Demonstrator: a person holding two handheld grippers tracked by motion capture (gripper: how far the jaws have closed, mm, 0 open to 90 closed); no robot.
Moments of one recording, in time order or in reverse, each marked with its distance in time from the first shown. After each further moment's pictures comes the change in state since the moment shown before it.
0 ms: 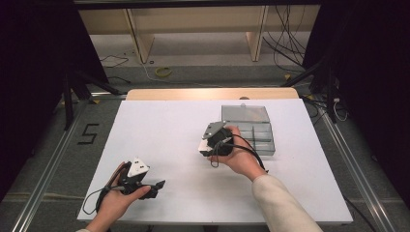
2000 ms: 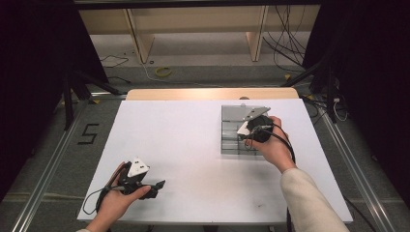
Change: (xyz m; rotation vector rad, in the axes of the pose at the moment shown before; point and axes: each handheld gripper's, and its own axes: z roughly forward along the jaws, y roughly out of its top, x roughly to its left) left arm 0.000 0.000 0.000 0.001 0.002 -0.001; right arm -0.069 -0.069 -0.055 0.108 -0.245 0.271
